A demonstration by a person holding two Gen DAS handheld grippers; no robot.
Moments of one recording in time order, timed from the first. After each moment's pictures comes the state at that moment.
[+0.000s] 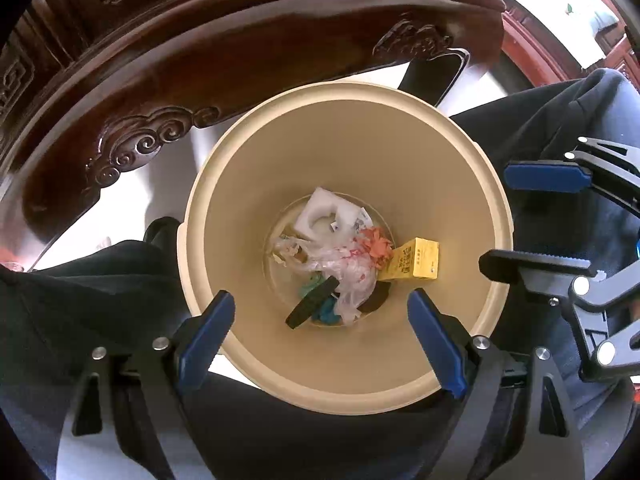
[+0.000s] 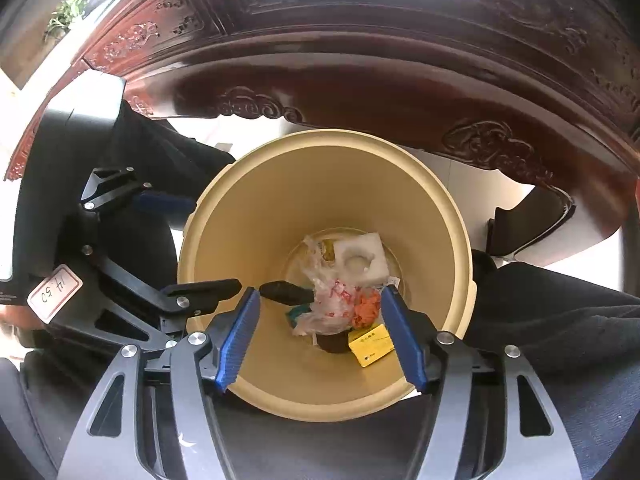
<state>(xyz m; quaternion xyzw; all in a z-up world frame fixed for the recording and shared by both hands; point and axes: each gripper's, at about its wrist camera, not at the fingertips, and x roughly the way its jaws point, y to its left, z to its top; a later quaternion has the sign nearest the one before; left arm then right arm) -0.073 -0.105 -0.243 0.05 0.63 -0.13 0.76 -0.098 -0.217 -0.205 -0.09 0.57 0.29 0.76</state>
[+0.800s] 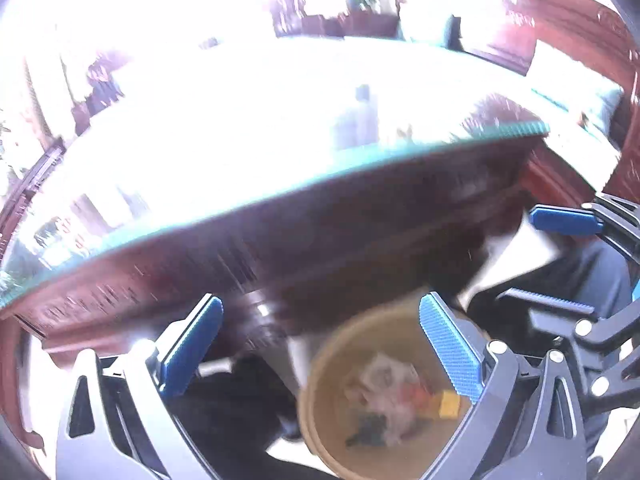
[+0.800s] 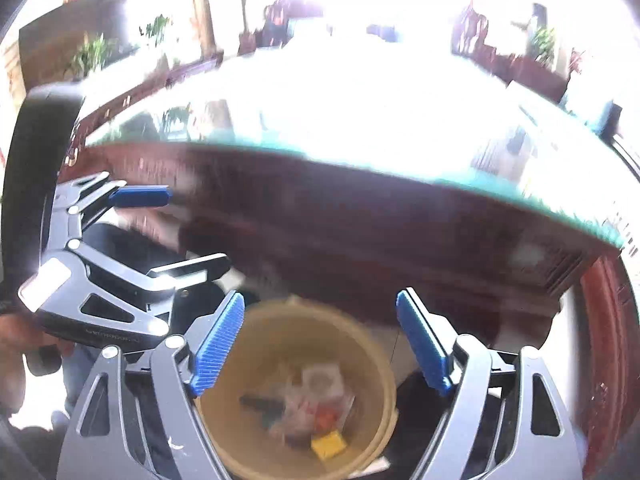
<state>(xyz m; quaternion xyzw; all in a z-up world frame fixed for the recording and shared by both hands) -0.039 -0.080 -0.063 0.06 0.40 -0.03 0.91 -0.071 -0.222 -0.053 -0.08 0.36 0.28 0.89</state>
